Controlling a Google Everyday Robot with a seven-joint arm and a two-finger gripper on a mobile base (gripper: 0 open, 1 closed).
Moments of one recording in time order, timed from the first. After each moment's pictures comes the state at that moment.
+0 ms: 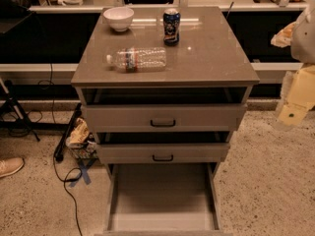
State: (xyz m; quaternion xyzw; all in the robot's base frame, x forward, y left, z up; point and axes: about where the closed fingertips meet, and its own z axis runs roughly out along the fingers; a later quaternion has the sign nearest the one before) arm 0.438 -0.216 0.977 -0.60 0.78 -0.04 0.16
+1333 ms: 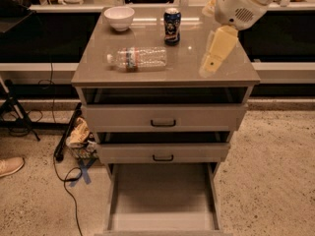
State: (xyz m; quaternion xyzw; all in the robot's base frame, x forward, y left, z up) arm 0.584 -0.114 0.977 -0.65 0.71 0.04 0.27
